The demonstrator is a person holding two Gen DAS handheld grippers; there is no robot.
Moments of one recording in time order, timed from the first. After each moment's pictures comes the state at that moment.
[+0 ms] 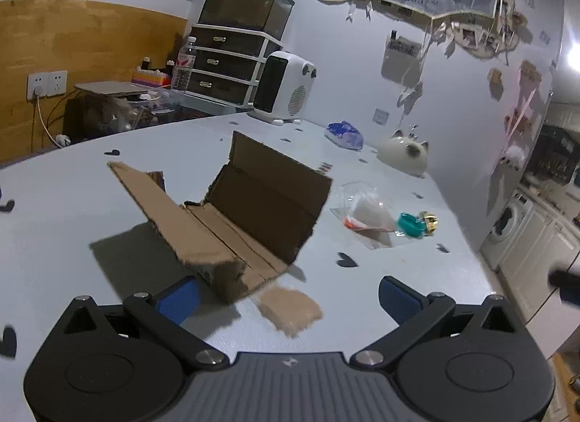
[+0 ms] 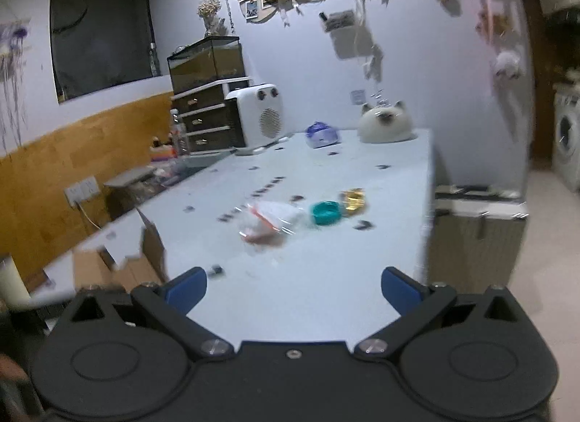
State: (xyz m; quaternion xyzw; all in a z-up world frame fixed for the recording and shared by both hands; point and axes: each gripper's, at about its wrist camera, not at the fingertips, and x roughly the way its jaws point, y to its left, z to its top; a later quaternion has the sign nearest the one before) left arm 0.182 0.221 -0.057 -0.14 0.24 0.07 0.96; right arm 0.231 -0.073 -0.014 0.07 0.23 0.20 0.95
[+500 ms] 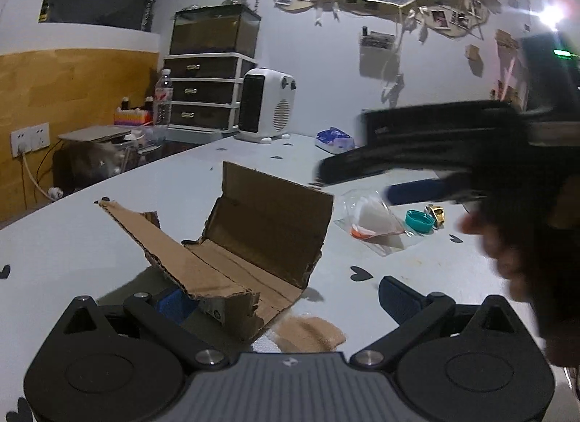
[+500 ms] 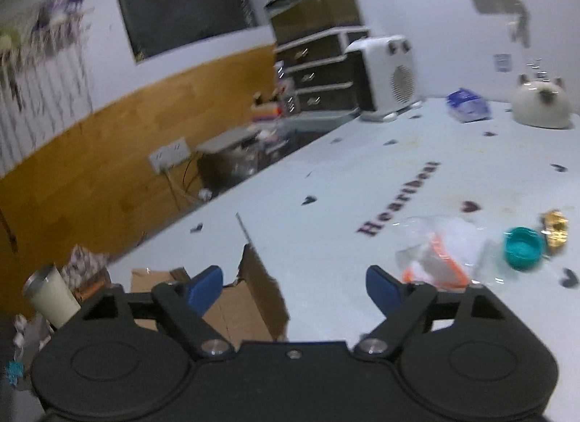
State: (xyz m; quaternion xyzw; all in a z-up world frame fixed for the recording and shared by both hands) left arm 0.195 0.223 -0.057 -0.06 0.21 0.05 0.97; right arm 0.351 0.087 -0.016 0.04 0.28 0.37 0.89
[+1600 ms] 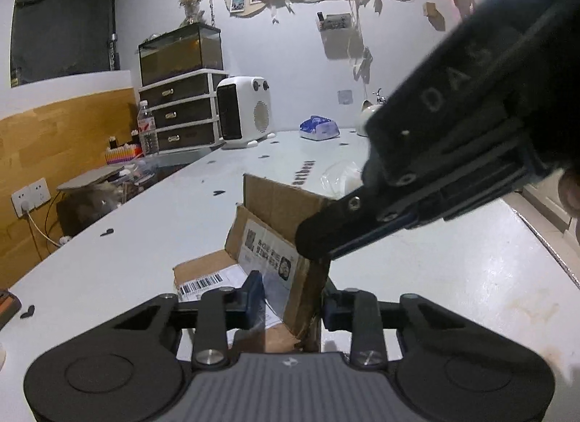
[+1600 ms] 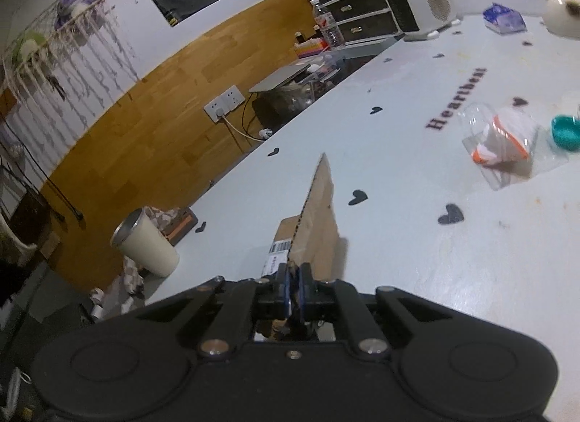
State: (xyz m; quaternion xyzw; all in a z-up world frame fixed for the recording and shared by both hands) left arm 0.174 0.189 -0.066 0.05 0.22 0.05 0.97; right arm 0.277 0.066 -0.019 0.10 0.39 0.44 0.80
